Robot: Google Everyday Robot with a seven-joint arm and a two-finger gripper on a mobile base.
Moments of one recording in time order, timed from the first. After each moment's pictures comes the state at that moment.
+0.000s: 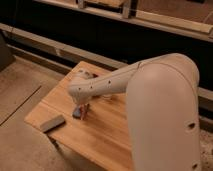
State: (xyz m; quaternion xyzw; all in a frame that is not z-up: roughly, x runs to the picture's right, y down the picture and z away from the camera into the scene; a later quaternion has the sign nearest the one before) arm -0.133 0.086 0.816 -0.21 0.06 0.54 0.81
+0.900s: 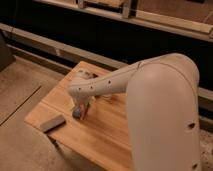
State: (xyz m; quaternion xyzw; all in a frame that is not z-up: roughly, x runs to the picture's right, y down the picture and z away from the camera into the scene) arm -0.133 0.087 0.816 -0.21 0.06 0.54 0.81
